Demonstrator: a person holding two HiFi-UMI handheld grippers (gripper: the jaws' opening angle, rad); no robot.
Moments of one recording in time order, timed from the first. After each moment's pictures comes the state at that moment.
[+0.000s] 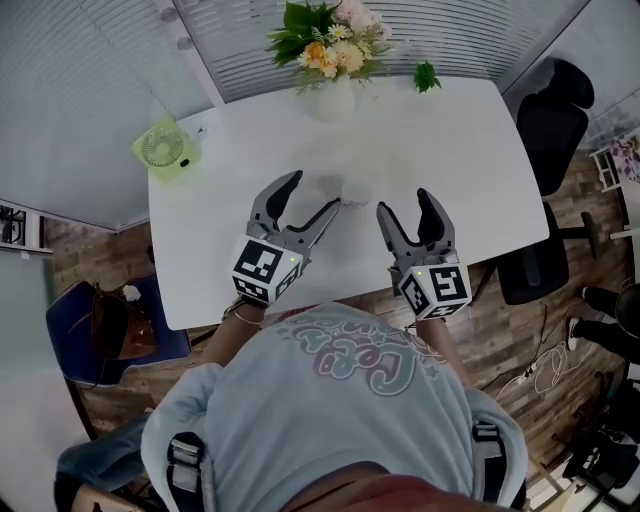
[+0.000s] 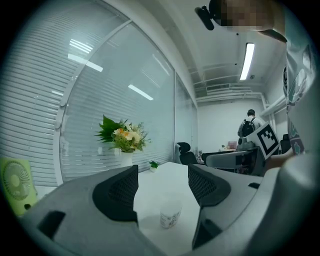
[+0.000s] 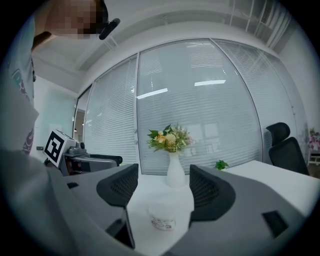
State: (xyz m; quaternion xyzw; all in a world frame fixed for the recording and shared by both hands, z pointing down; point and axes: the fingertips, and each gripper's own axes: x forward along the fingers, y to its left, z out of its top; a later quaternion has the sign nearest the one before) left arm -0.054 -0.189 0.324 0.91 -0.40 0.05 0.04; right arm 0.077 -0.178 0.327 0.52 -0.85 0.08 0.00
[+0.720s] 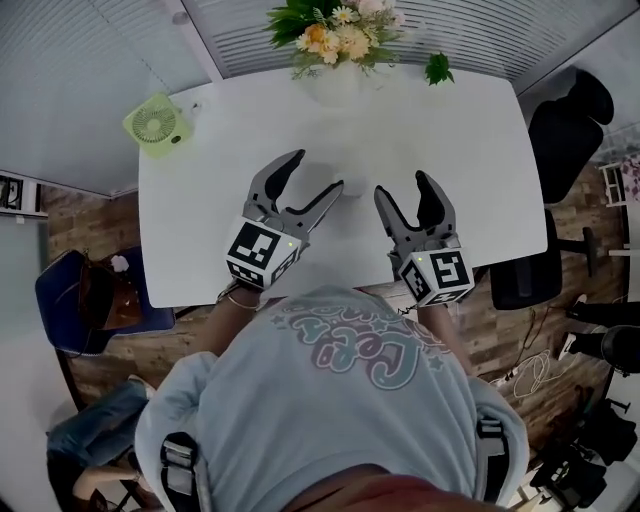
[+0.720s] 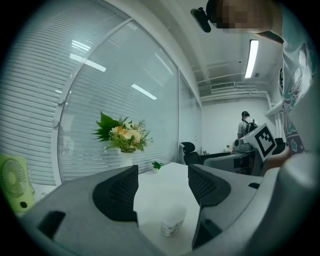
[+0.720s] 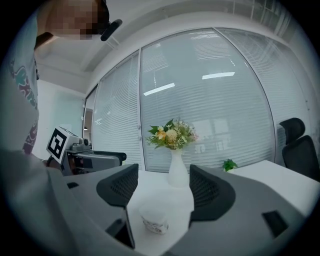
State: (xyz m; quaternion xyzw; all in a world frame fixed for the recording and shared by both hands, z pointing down) left arm -0.029 -0.214 0.327 0.91 -0.42 0.05 0.05; right arm 0.089 -0.214 0.336 0.47 -0.88 0.08 0.02
